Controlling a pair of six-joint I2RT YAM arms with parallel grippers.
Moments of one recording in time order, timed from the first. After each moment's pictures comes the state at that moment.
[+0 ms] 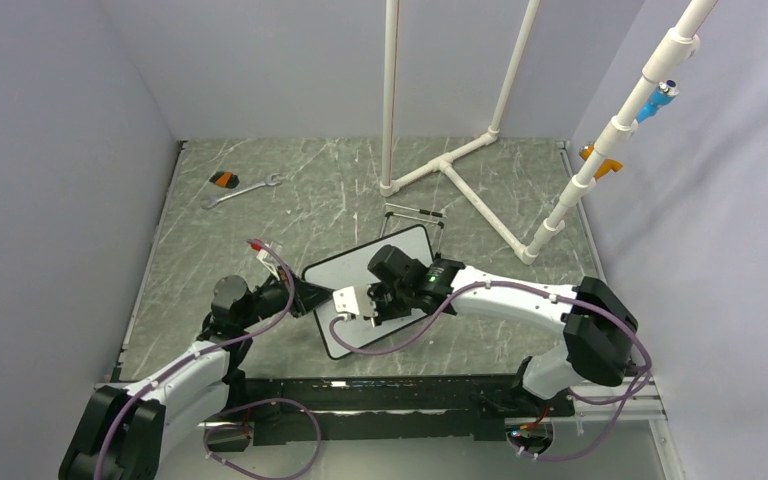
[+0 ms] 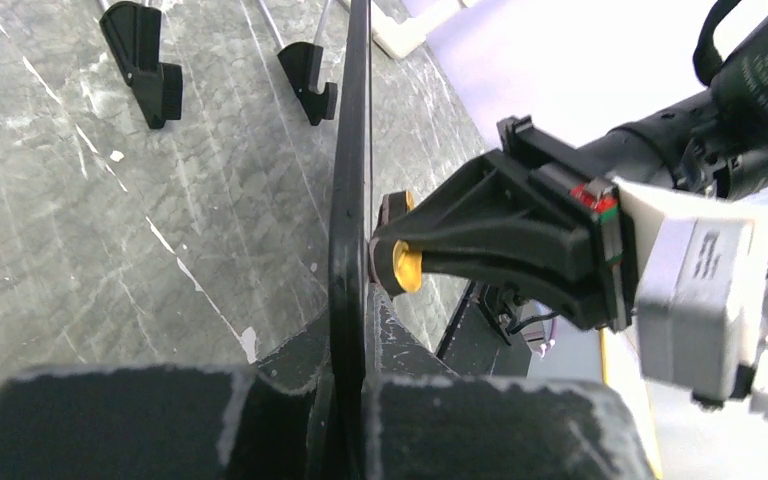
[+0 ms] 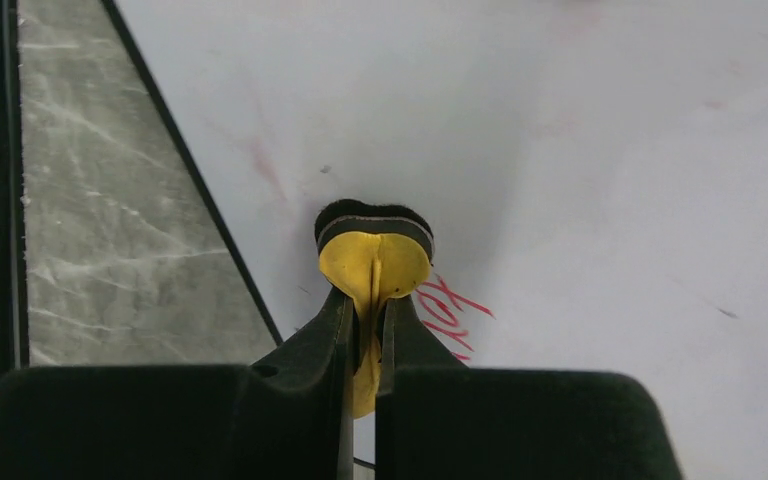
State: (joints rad) left arm -0.31 0.89 0.08 0.74 0.71 -0.78; right arm 1.02 1.46 0.99 -0.49 -0.15 -0.80
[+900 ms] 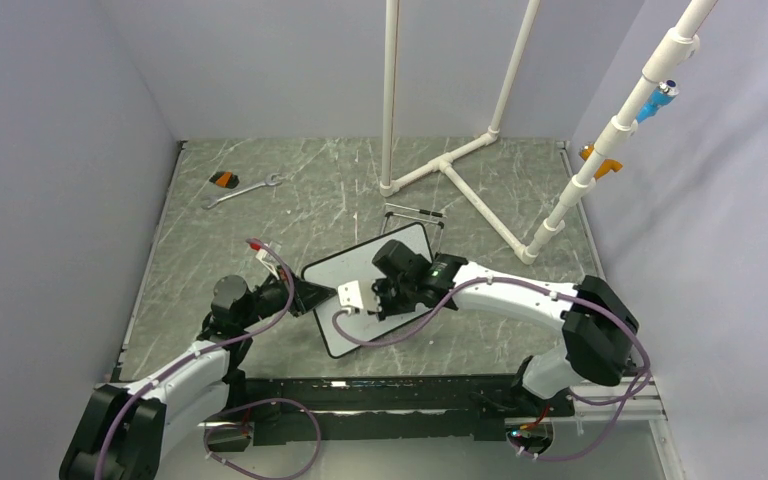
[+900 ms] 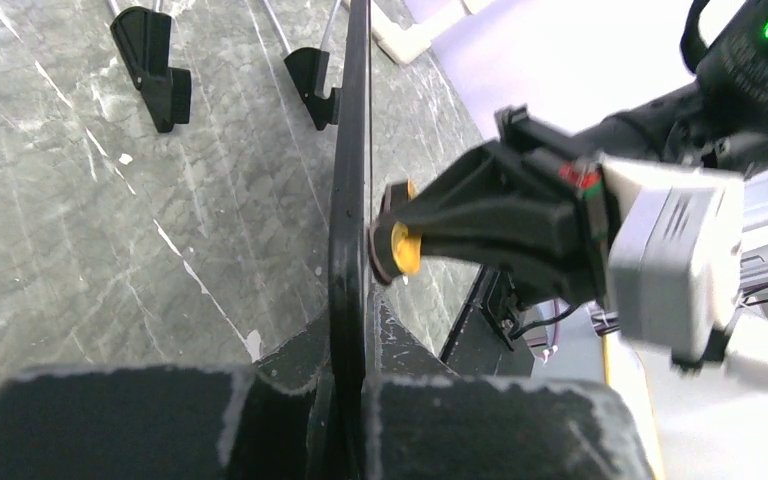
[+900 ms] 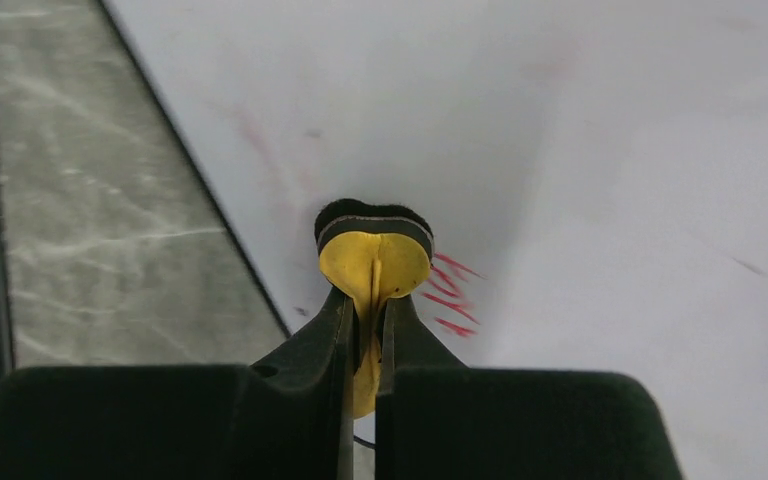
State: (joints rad) left arm -0.31 0.89 0.08 0.75 0.70 -0.78; right arm 0.97 1.47 0.99 -0.50 -0.16 -0.80
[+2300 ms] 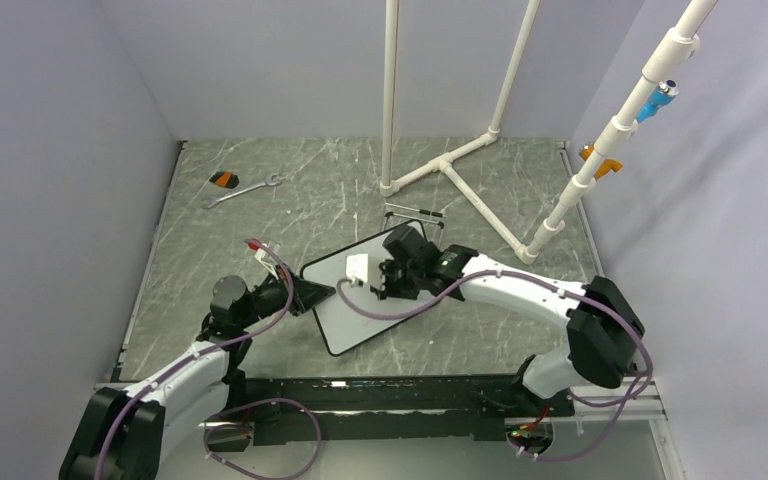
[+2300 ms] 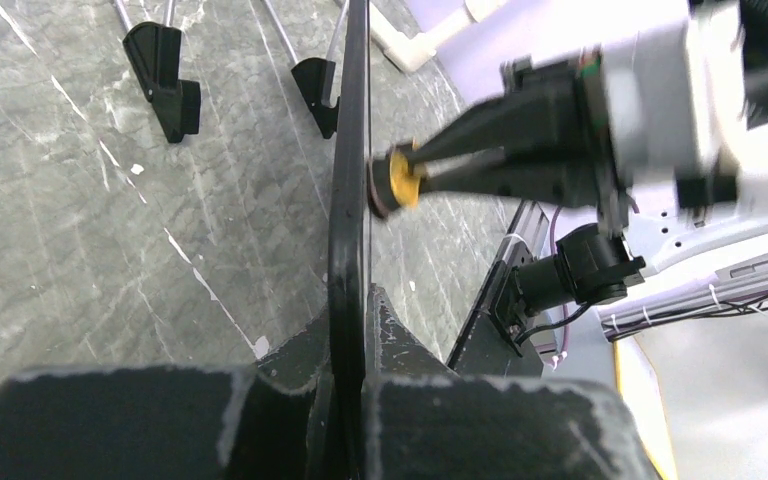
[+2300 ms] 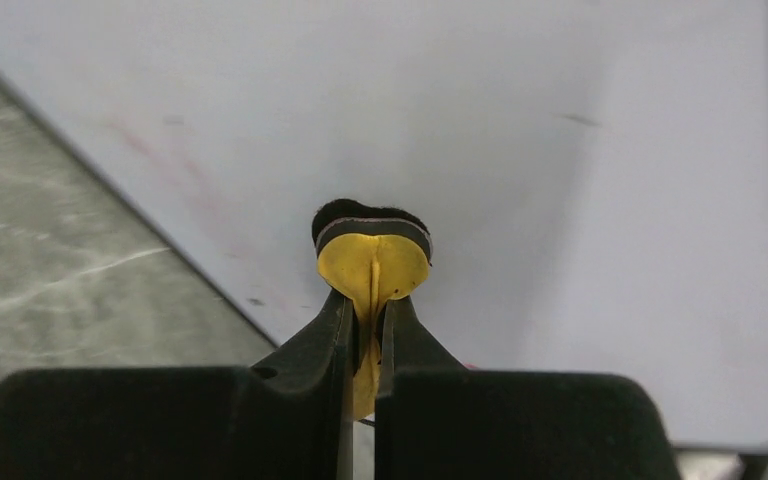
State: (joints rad) left arm -0.31 0.87 0.08 0.74 0.69 -0.76; right arm 0.93 1.47 1.00 -0.48 -0.16 -0.69
